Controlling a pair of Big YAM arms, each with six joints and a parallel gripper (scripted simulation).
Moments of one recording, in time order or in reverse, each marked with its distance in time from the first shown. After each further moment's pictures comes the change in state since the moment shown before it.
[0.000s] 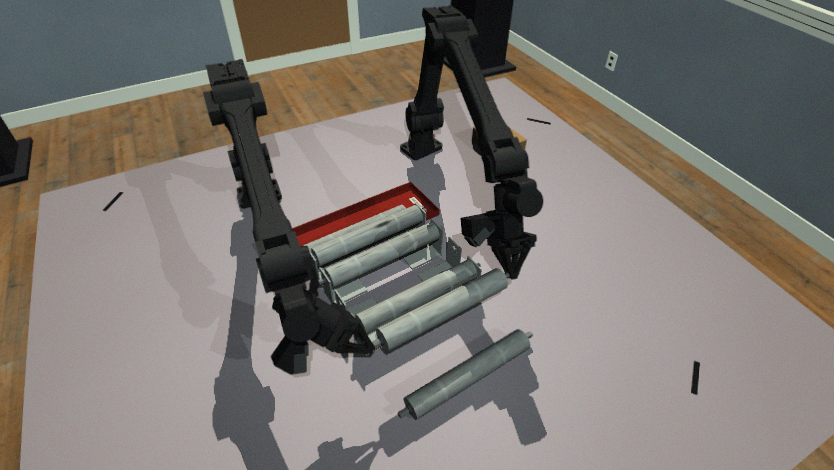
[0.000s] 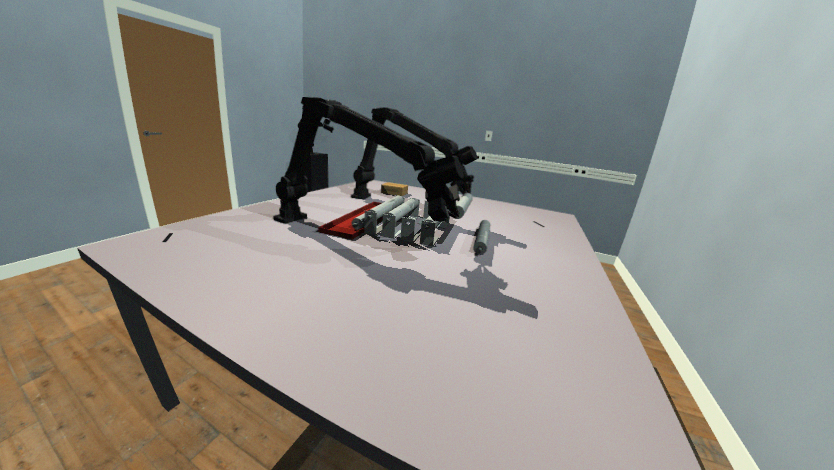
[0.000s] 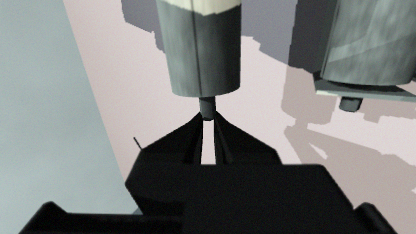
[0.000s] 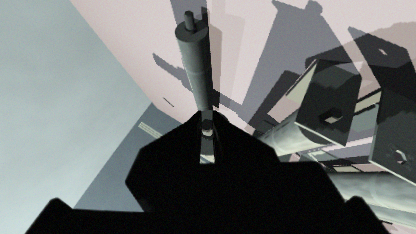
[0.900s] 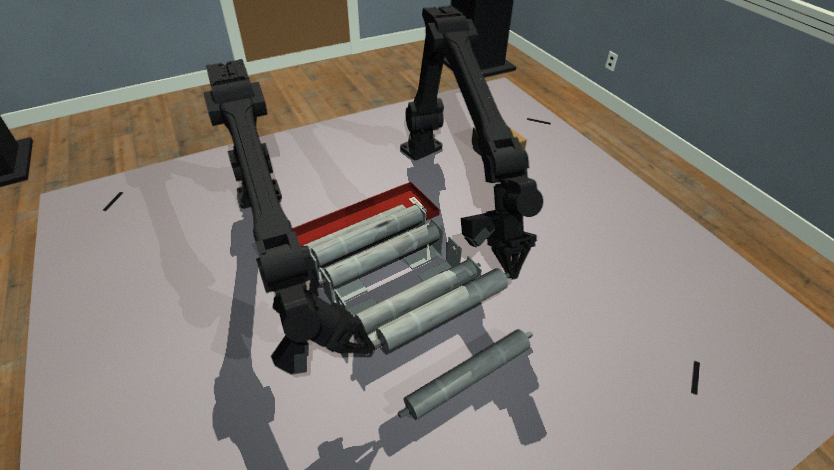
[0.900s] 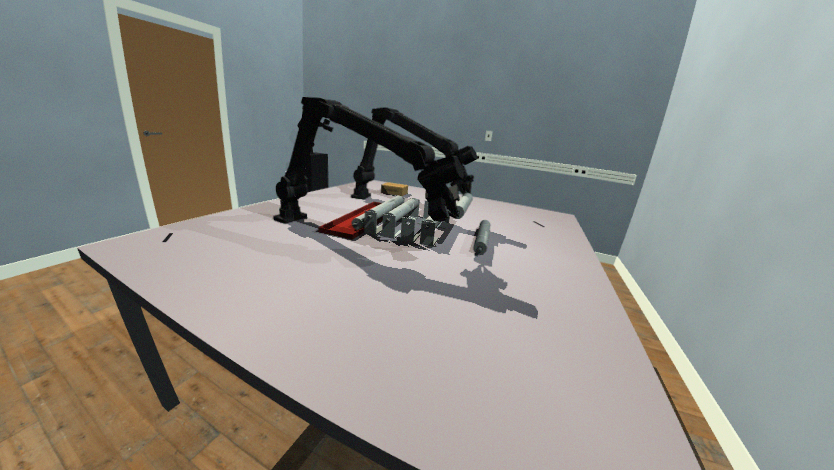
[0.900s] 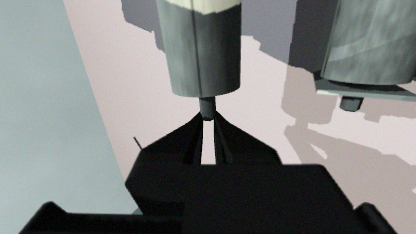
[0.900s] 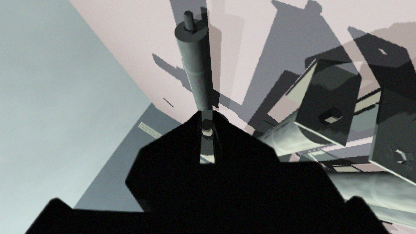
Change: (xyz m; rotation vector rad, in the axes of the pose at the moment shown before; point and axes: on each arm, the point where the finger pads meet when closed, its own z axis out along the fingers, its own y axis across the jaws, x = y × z) left arm 0.000 0.000 0.000 -0.001 0.002 0.001; right arm 0.000 0.000 0.000 0.002 -0.001 0.000
